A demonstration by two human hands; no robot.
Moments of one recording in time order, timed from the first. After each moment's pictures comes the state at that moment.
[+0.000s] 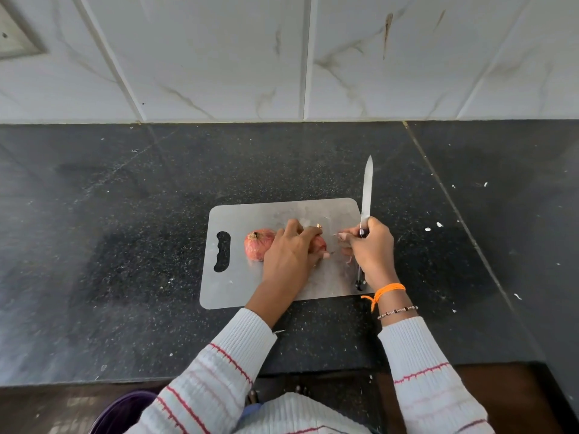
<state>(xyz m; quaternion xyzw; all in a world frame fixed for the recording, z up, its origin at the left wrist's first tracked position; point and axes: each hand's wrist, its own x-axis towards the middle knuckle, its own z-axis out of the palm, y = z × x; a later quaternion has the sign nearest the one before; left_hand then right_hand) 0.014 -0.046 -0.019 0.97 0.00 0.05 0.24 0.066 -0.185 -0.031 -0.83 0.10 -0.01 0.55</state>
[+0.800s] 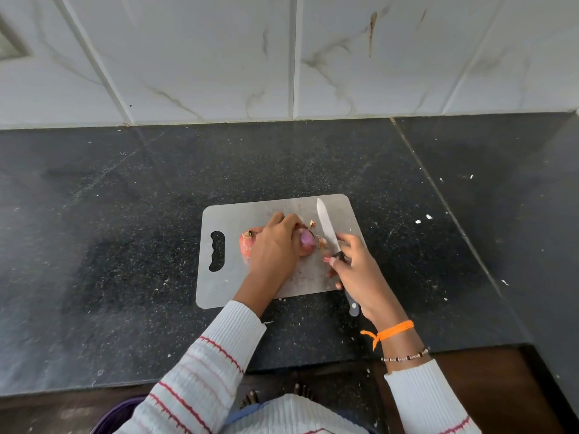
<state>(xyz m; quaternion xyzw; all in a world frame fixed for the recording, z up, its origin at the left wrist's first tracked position) 0.018 -0.035 -0.013 0.95 0.03 0.10 0.30 0.005 -0.182 -0.012 -0.81 0.04 0.14 0.57</state>
